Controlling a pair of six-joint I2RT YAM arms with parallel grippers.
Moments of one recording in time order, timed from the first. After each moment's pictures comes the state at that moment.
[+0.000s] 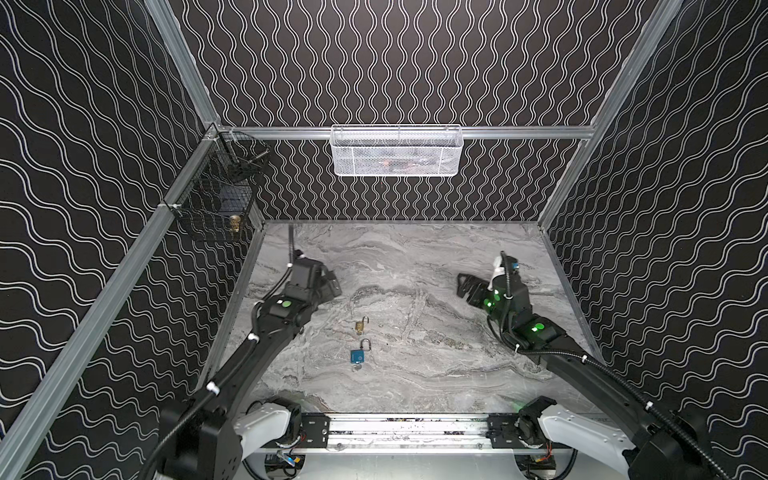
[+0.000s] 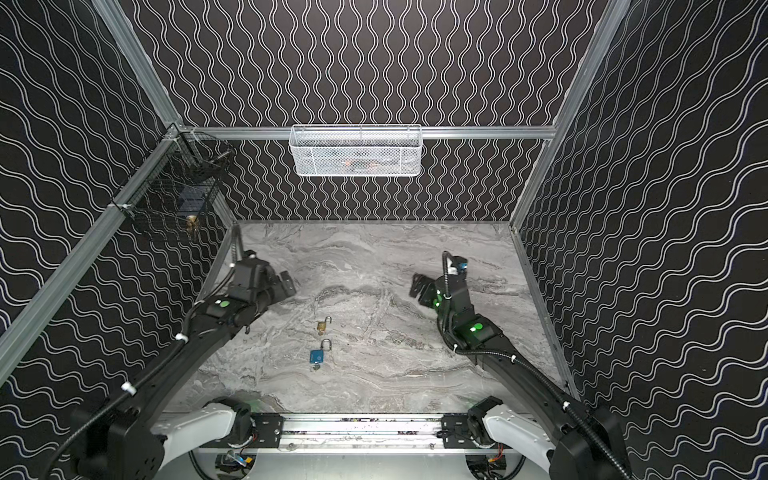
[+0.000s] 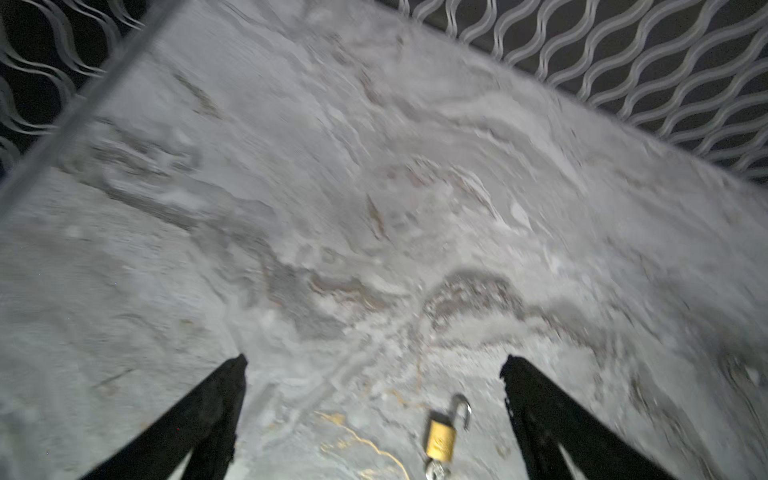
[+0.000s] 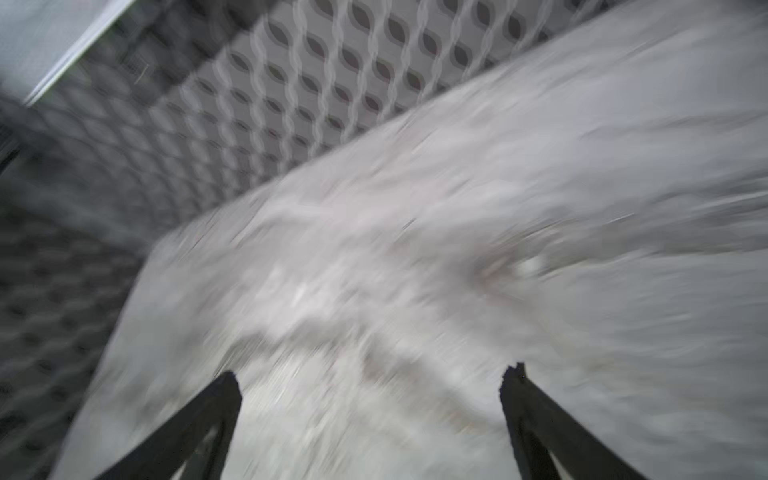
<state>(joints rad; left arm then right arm) -0.26 1.11 0.86 -0.49 -0.31 -0.55 0.48 1.03 0.69 -0.13 0.33 0.64</state>
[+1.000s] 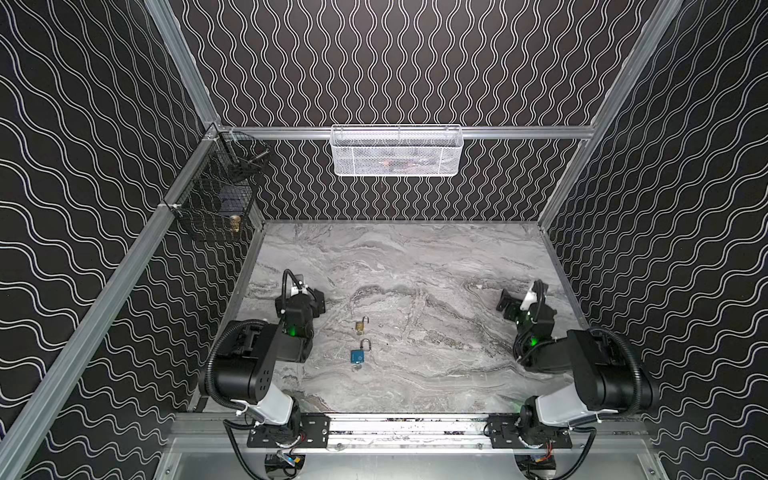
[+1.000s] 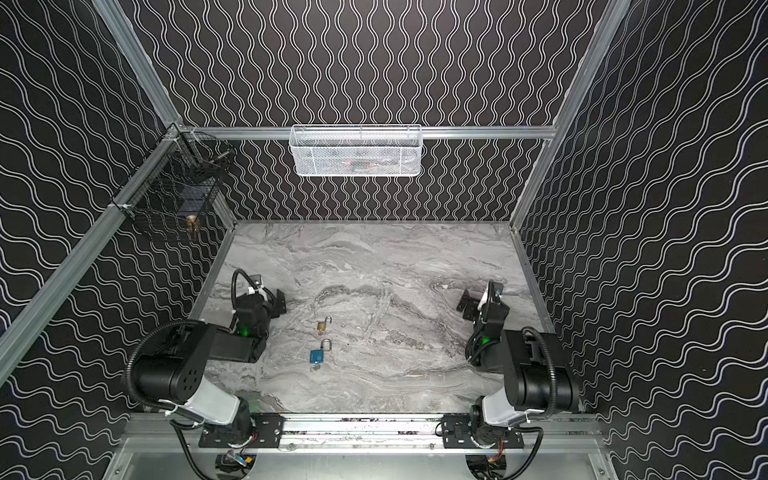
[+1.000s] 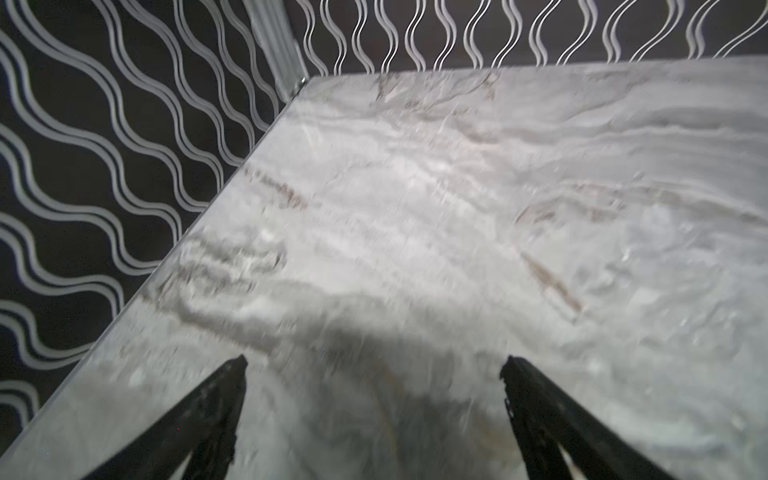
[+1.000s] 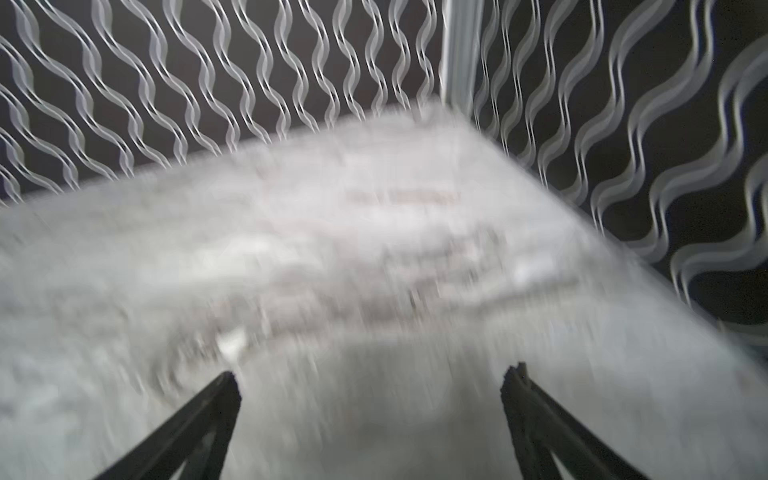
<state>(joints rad) -0.11 1.58 0.35 0.85 -0.39 -0.01 -0.07 1.52 0.26 1.03 0.12 0.15</state>
